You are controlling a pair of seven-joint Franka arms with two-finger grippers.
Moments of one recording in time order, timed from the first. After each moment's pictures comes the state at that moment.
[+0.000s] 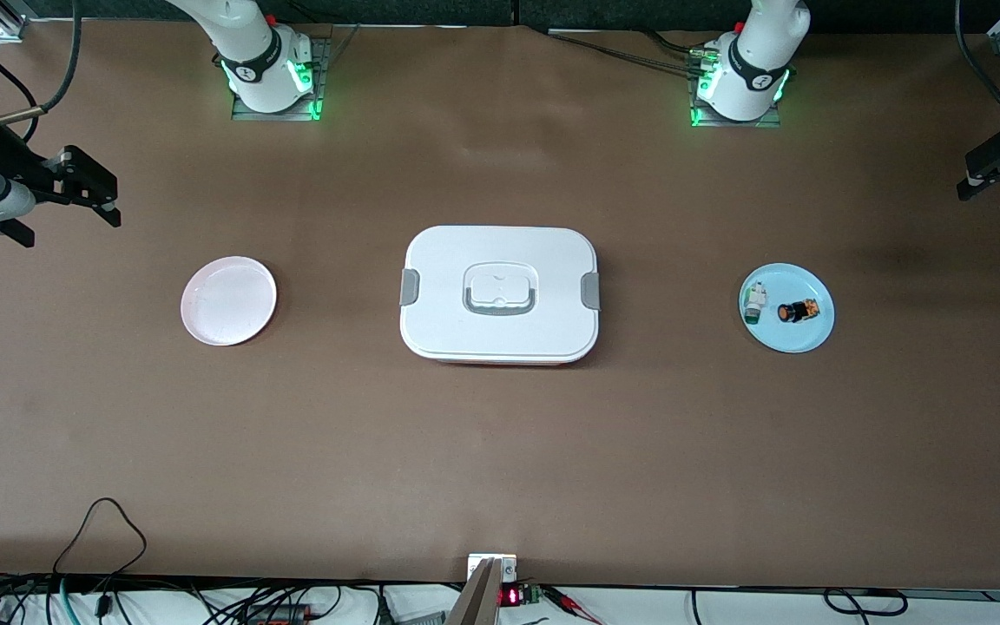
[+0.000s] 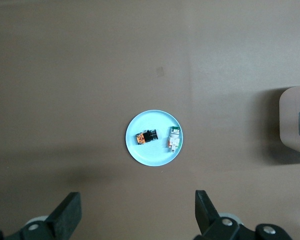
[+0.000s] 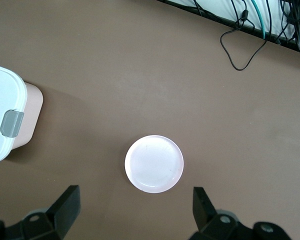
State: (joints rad) left arm 0.12 -0.02 -0.03 -1.51 -0.01 1.51 0.16; right arm 0.23 0.06 -0.13 -1.48 -0.01 1.64 -0.20
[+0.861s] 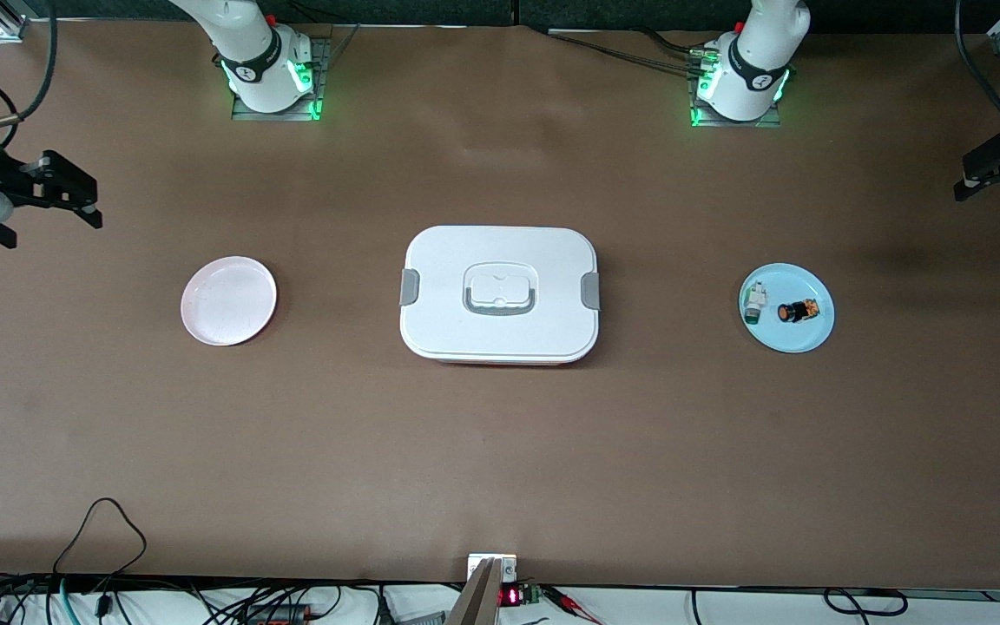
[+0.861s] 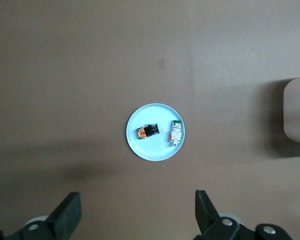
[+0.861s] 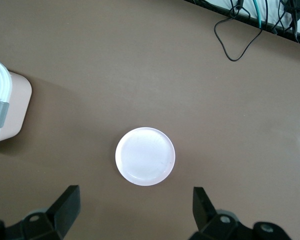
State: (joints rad) left arm 0.13 -0.01 -0.03 -1.54 0.00 1.51 0.18; right arm 0.13 0.06 -0.09 -1.49 -0.01 1.63 -0.27
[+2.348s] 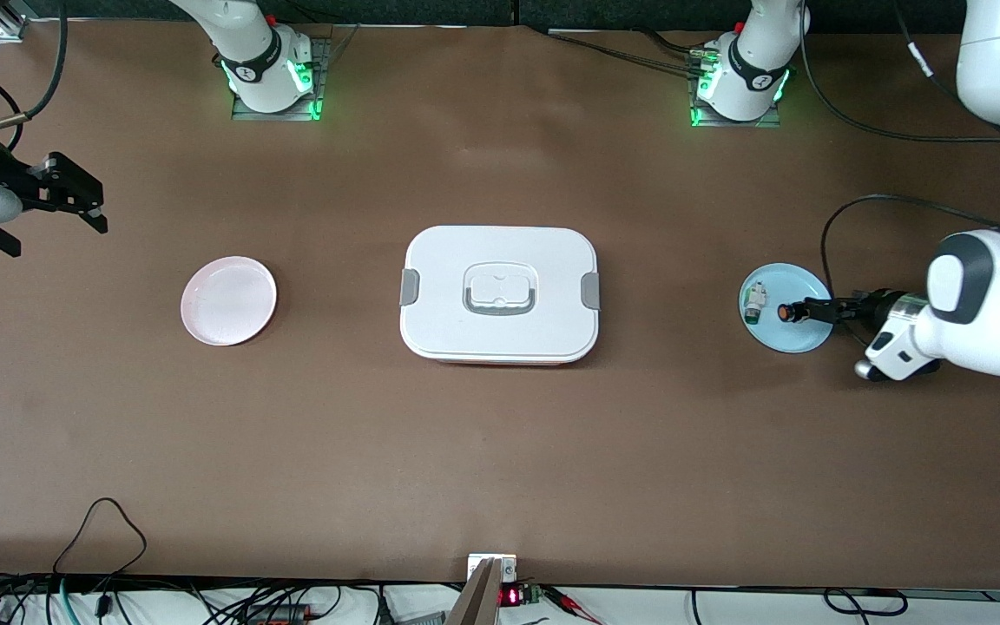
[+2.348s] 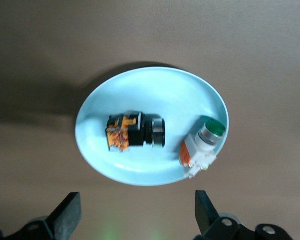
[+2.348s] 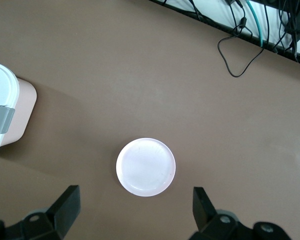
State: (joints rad) left arm 0.18 0.57 -0.03 -1.68 -0.08 1.72 0.00; right arm 0.13 0.06 -0.06 -1.49 -0.01 1.68 -0.28
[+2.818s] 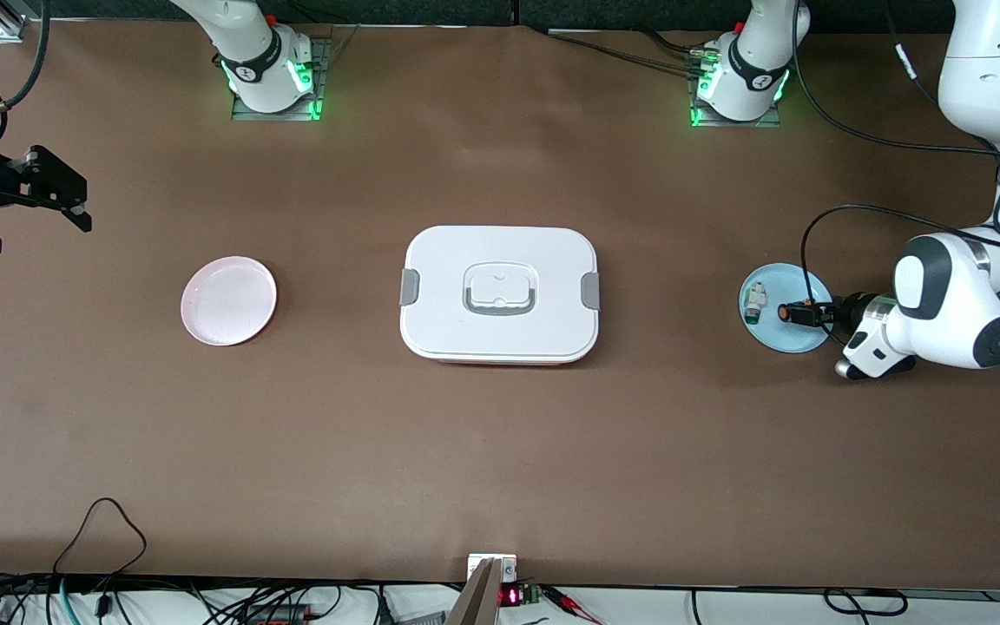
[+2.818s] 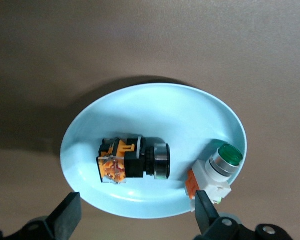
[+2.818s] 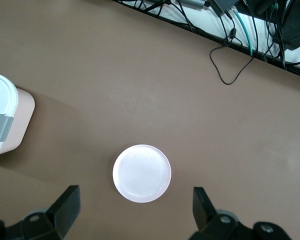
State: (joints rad) left arm 0.18 0.58 -0.03 -1.77 -0.08 1.88 -0.01; right arm 0.13 0.05 -0.07 -1.48 -0.01 1.69 -0.28
